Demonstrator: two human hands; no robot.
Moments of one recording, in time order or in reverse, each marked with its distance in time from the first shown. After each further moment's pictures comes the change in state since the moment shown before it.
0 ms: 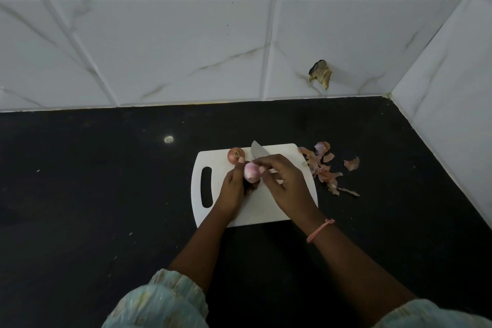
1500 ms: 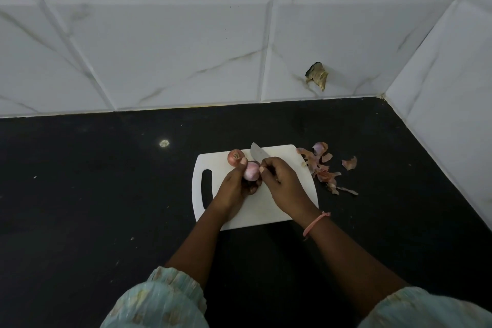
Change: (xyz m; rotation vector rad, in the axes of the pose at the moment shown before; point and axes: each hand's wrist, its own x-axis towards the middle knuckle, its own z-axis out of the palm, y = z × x) left_hand 0.010 0.001 -0.008 -0.320 -0.214 -0.061; right_hand 0.006 0.005 0.010 0.040 -0.047 0.278
